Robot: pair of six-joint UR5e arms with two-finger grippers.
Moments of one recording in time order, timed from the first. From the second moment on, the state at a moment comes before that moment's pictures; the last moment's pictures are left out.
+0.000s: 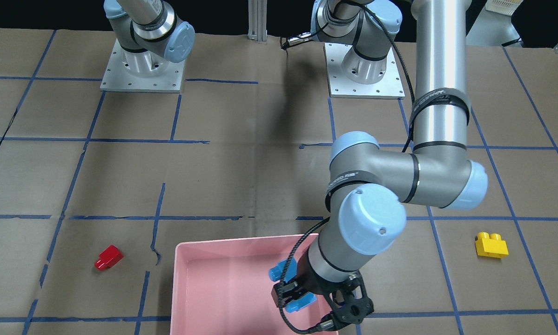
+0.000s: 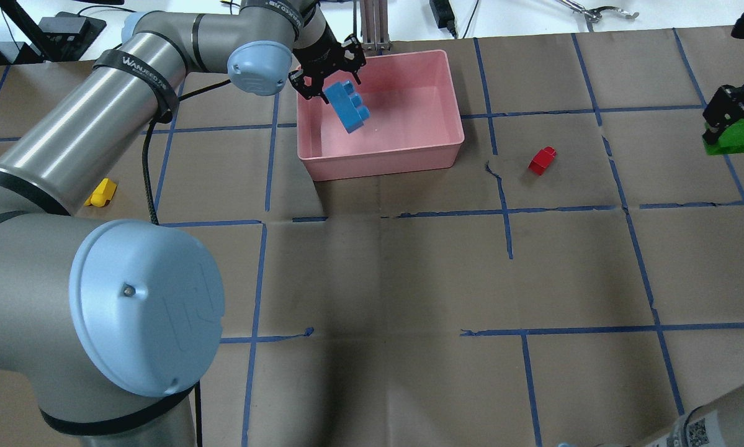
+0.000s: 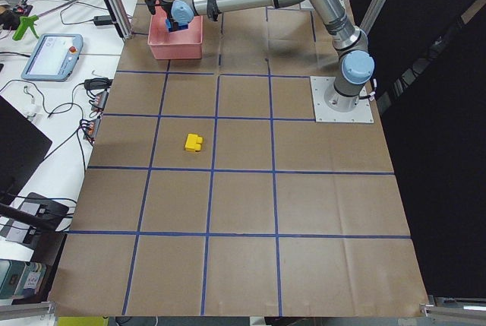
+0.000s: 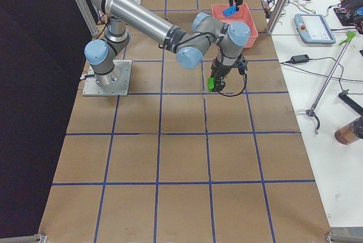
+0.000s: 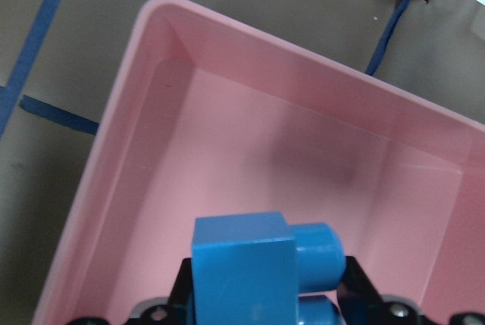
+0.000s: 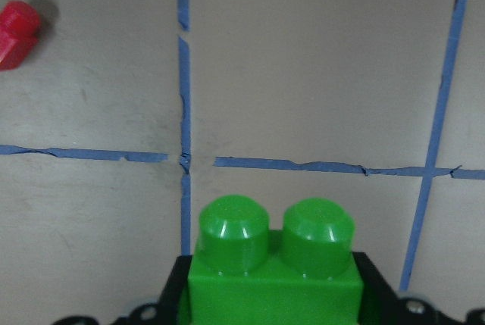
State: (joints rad) left arm -1.73 -2.30 -1.13 -1.08 1.38 -0.61; right arm 1.12 -1.22 1.42 -1.66 -1.63 -0.50
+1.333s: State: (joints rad) left arm -1.33 -1.95 -1.62 -1.08 1.50 0.38; right arm 1.69 -0.93 1.06 -1.65 -1.54 0.06
